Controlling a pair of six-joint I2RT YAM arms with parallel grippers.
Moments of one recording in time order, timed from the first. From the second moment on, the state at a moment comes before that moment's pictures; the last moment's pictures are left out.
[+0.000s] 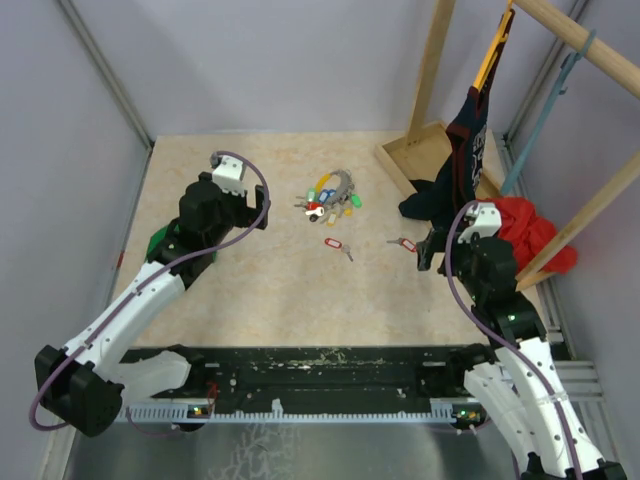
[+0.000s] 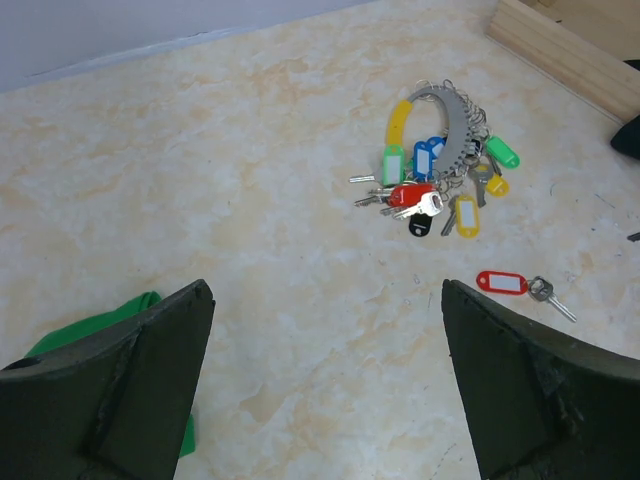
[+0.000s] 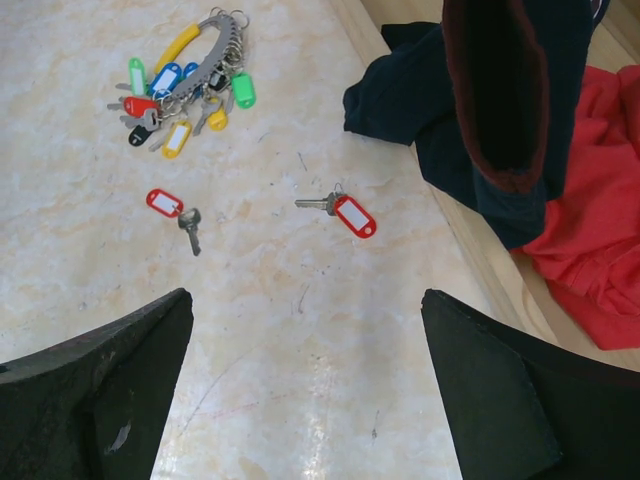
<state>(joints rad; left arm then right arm) -0.48 1.09 0.93 -0.11 -0.19 -0.03 0.26 0.54 0.68 -0.50 0.07 0.23</state>
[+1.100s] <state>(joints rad) -0.44 1.03 0.90 -0.09 -0.05 -0.05 0.47 1.38 0.71 0.14 -0.09 0.30</state>
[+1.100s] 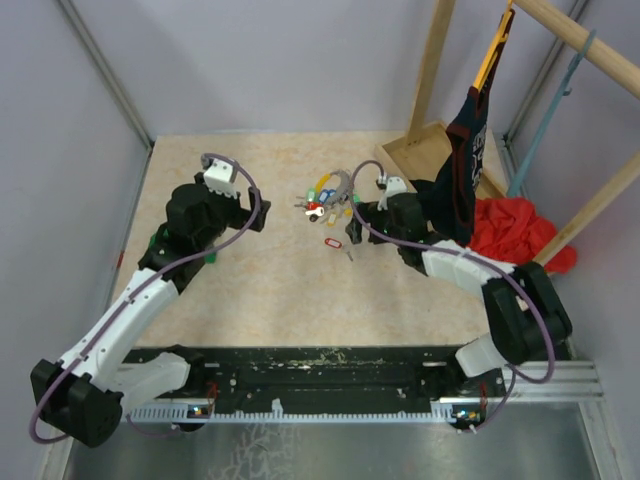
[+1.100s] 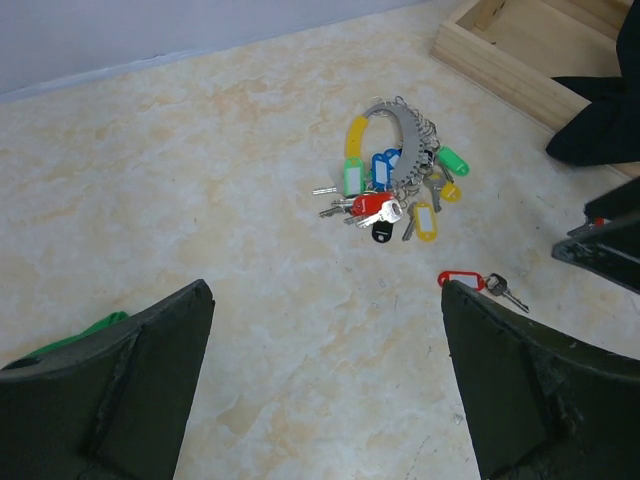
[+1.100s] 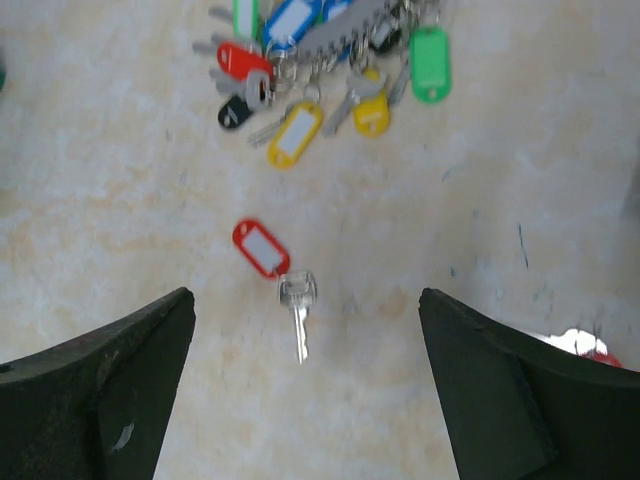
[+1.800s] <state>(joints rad) -0.30 1.11 0.90 -0.09 0.22 -0.11 0.35 2.14 1.35 0.31 0.00 0.50</state>
